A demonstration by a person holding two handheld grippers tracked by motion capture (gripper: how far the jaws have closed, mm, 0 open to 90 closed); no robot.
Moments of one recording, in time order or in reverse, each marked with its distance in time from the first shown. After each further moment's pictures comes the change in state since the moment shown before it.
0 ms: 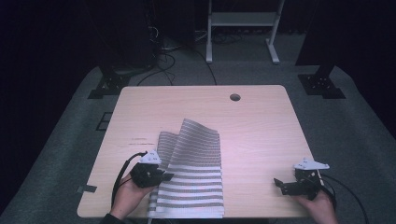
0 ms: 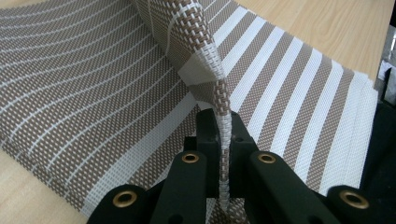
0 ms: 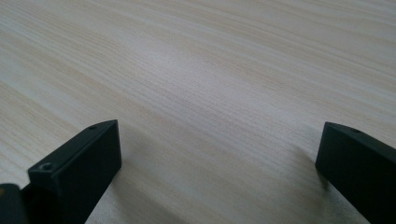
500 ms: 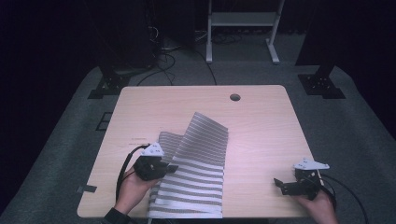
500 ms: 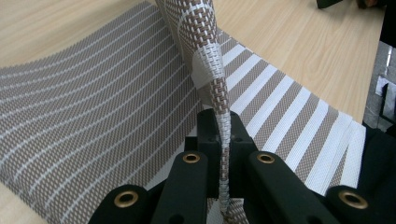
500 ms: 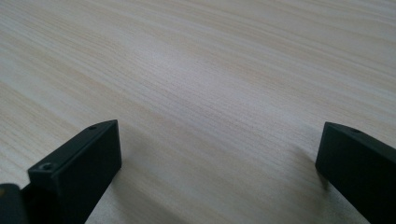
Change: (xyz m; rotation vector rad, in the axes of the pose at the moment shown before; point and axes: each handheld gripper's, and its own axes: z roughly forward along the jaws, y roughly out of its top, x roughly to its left) left arm -0.001 0.028 -0.003 -0.057 0.007 0.015; right arm 0.000 0.000 0.000 0.000 0.000 0.000
